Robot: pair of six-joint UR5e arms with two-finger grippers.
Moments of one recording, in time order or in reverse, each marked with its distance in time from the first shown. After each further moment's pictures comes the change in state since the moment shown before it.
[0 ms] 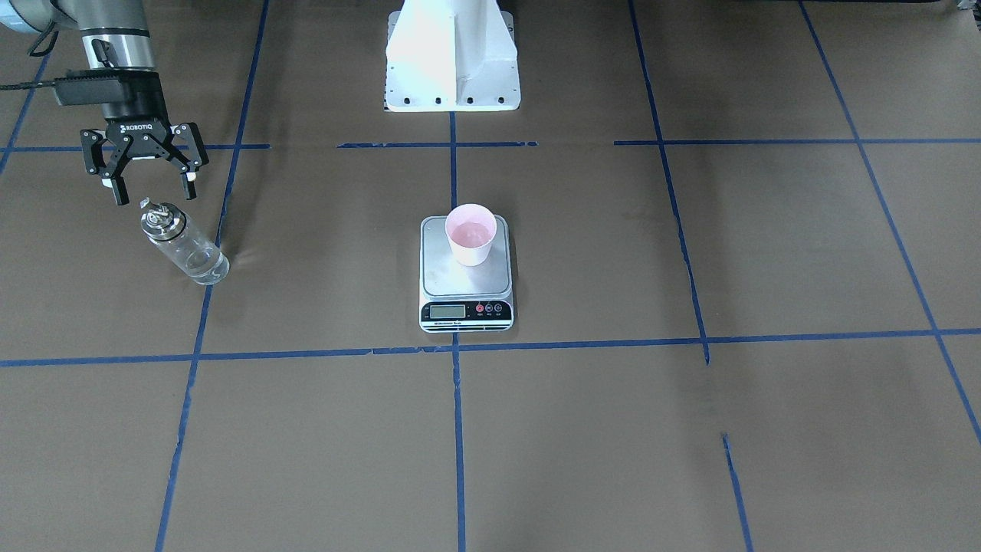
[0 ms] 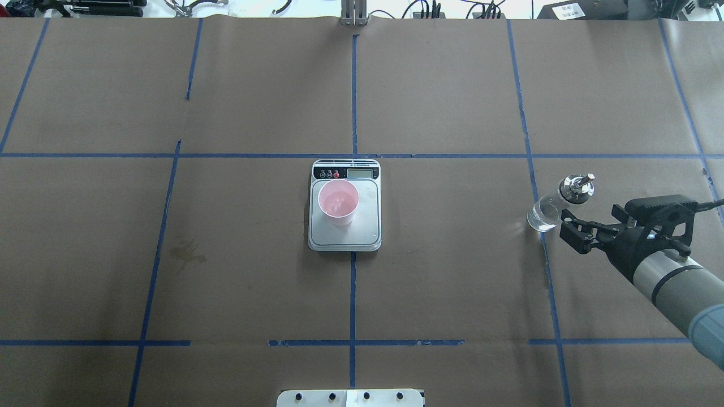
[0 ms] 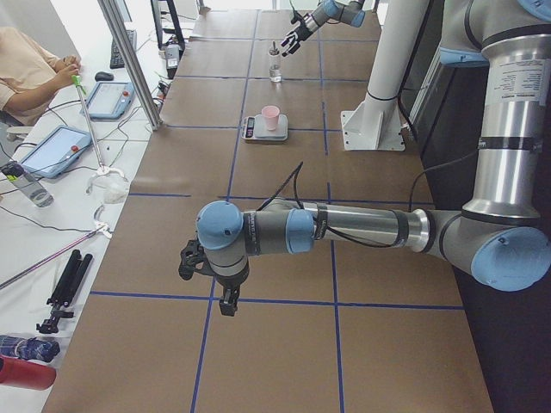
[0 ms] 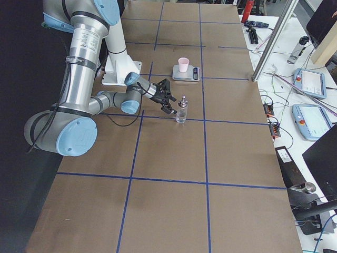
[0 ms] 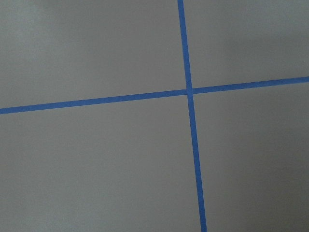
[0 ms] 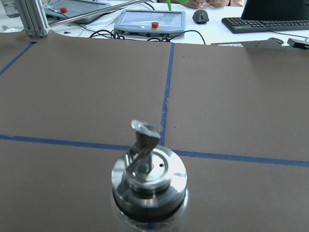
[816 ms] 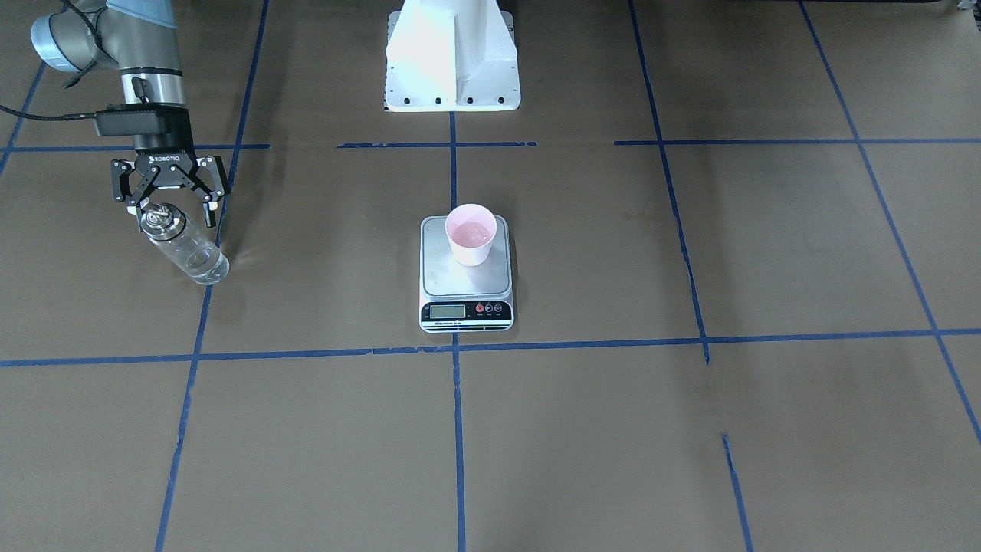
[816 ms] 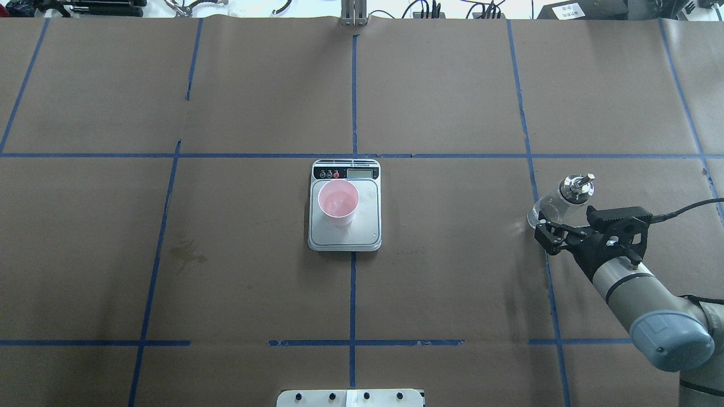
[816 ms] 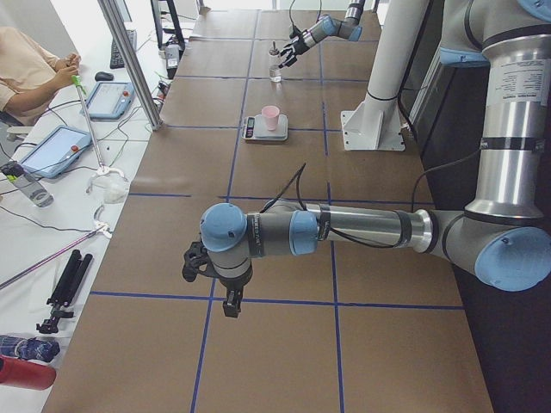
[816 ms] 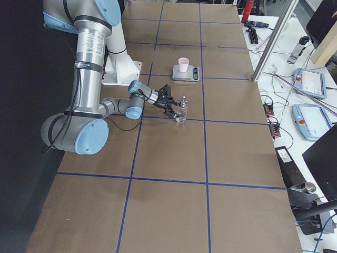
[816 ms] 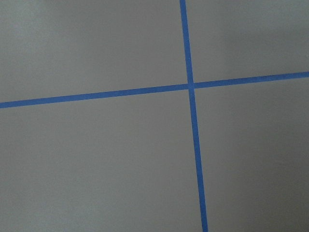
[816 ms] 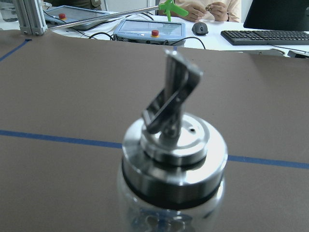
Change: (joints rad) left arm 0.001 0.013 -0.007 -0.002 0.000 0.000; right arm -0.041 0.128 -0.182 0.034 -0.114 0.002
